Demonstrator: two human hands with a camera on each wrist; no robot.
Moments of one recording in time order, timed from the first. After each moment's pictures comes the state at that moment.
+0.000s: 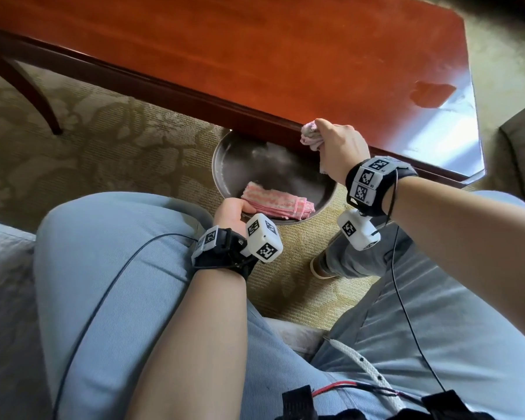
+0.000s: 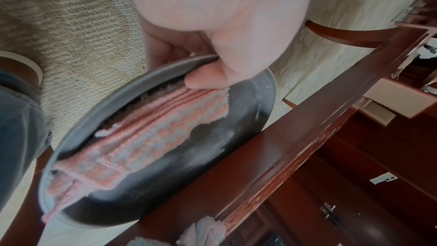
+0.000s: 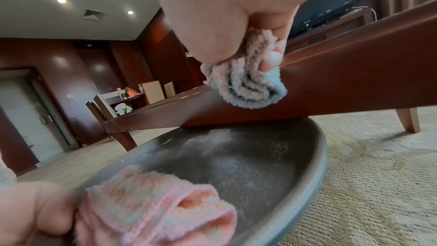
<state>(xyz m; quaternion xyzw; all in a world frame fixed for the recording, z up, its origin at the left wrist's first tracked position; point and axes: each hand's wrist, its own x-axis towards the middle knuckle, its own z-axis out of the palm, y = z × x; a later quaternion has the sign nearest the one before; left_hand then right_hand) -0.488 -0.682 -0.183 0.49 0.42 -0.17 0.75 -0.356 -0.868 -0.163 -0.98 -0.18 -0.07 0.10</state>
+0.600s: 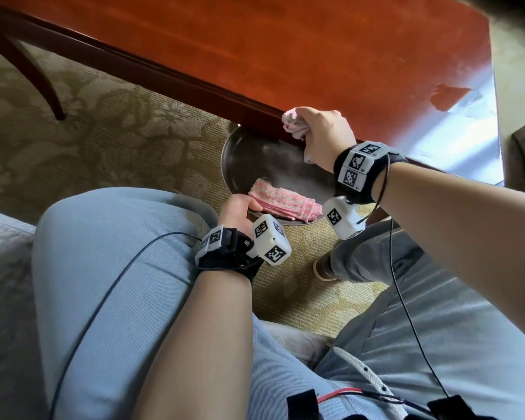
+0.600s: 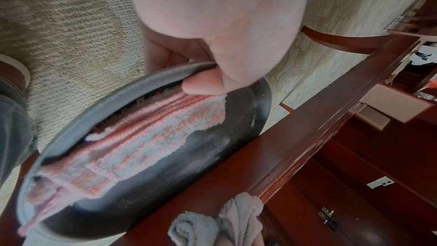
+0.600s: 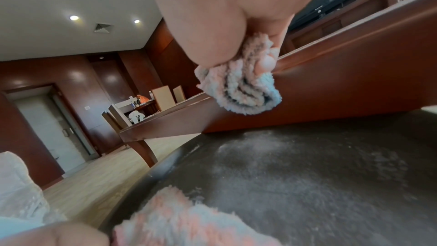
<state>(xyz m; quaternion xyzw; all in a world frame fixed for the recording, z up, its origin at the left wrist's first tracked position) -0.483 -0.676 -0.187 0.43 0.46 -0.16 0.76 -0.330 -0.819 -0.164 -0.96 -0.22 -0.03 0.16</state>
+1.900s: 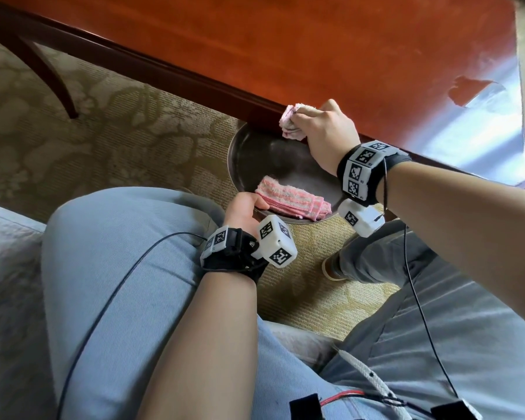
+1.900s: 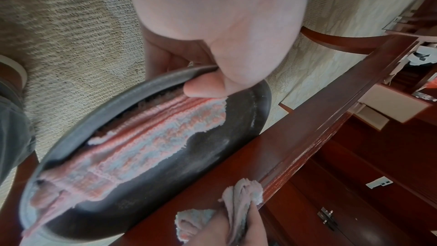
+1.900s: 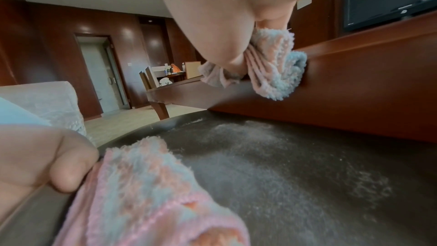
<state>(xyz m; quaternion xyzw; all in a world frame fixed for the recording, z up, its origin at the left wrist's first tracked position) -0.476 -0.673 -0.188 0.43 0.47 -0.19 0.74 -0.326 -0.815 -0.175 -0.95 -0.31 -0.08 0.03</state>
